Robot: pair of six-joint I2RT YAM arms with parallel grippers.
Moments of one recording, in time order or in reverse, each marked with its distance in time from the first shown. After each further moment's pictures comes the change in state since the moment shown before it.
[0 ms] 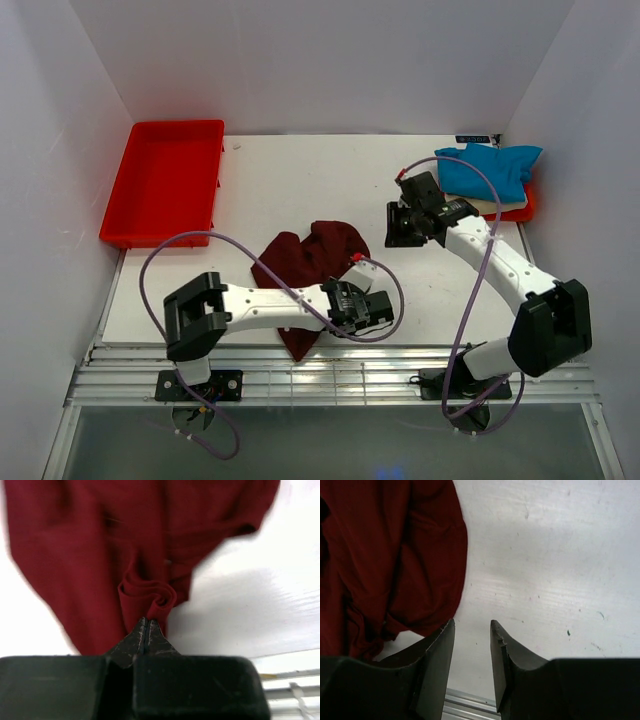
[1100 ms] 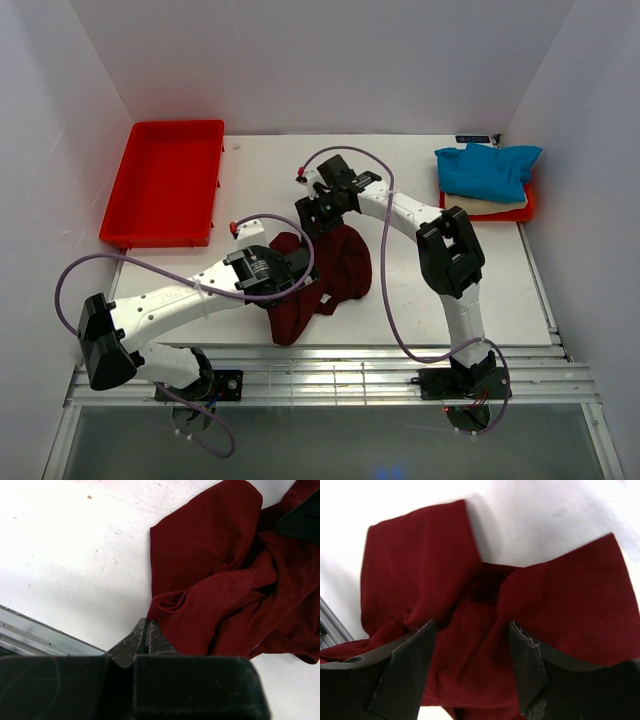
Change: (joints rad) left arm 0.266 -0.518 -0.097 -0.465 -0.121 -0.678; right arm 0.182 0.752 0.647 0.096 -0.421 -0.285
